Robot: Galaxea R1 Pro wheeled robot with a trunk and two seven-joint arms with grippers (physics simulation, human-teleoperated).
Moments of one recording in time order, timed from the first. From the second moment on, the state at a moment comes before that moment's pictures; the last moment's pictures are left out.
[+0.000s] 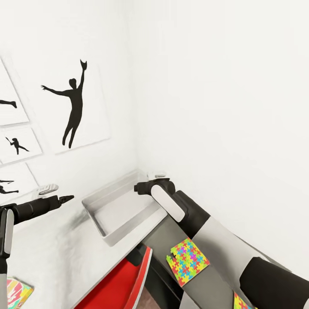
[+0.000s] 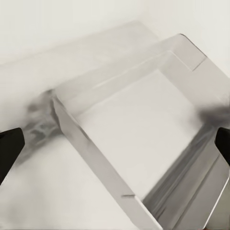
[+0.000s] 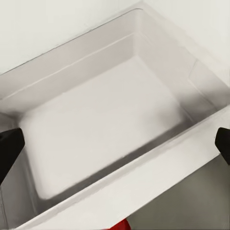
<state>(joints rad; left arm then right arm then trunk) -0.57 0.25 0.50 -1.45 -0.08 1.04 -0.72 -0.99 0.17 0.73 -1.04 -0.96 0.70 -0.65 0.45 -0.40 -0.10</state>
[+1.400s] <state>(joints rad) -0.57 0.24 0.50 -1.45 -0.08 1.04 -0.72 -0.99 0.17 0.73 -1.04 -0.96 0.70 -0.64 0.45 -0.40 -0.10</state>
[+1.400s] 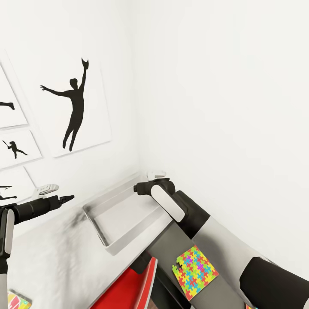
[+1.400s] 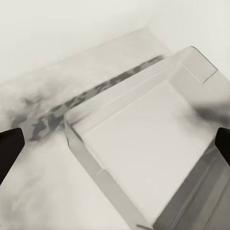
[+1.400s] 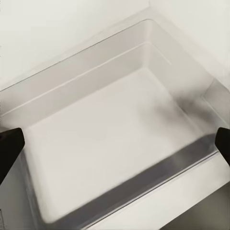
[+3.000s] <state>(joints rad) -0.58 0.23 0.35 -1.42 -0.09 1.04 -0.64 -0.99 0.17 0.72 -0.98 -1.18 0.78 -0.96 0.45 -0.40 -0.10</state>
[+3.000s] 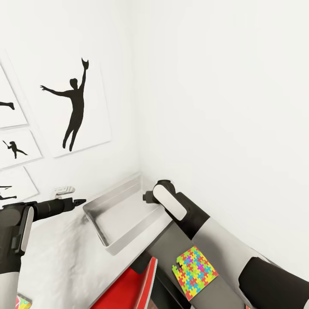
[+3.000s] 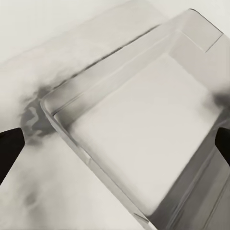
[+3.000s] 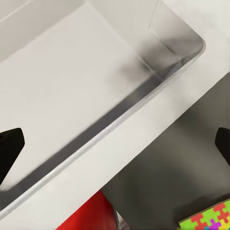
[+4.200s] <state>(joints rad) -0.58 0.18 0.35 -1.40 -0.09 1.04 -0.64 -0.99 0.17 0.73 -0.92 -1.19 0.69 -0.80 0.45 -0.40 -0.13</state>
